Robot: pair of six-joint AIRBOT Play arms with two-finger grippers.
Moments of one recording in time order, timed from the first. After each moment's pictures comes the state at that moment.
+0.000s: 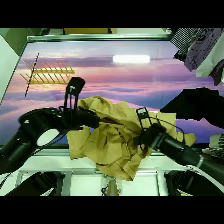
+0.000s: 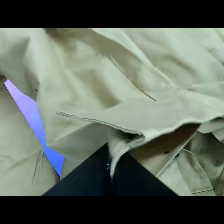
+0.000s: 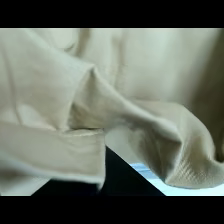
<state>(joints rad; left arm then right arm) -0.70 -0.84 0.98 1.61 -0.99 -1.95 0.85 -1.03 0.80 -1.86 1.33 2.28</state>
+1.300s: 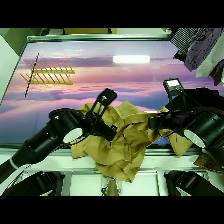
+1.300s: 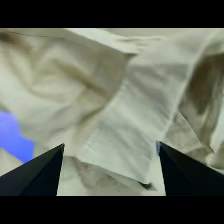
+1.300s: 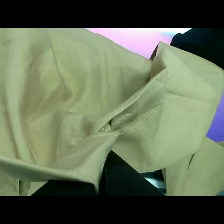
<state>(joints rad) -0.87 -1.04 1.08 1.49 -1.09 -1.74 0.66 -0.81 1.04 -1.84 1.39 2.09</state>
